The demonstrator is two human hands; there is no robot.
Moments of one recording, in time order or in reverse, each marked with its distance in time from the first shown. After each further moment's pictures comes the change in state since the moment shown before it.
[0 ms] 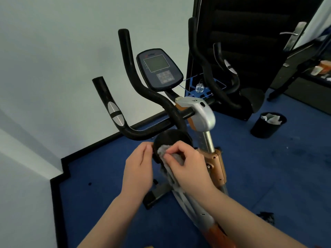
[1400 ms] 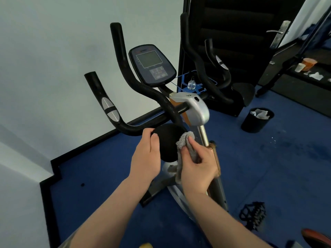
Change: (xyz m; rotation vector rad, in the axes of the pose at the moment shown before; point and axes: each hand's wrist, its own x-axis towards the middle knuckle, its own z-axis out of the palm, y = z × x) left_hand 0.016 0.001 0.020 0.037 -0.121 -0.043; right_hand -0.016 0.030 0.027 0.214 0.766 0.100
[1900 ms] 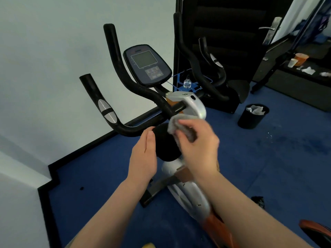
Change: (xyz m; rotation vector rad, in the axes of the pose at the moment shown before) left_hand -0.001 -0.003 -0.005 -0.144 -0.021 0.053; right_hand 0.038 -0.035 -0.005 -0.223 -0.241 -0.391
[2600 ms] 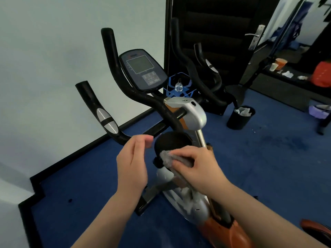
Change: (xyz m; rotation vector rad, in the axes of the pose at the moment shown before) left_hand 0.012 0.002 -0.033 -0.153 0.096 0.163; right_hand -0.007 -0.015 -0.006 -0.089 -0.527 0.142
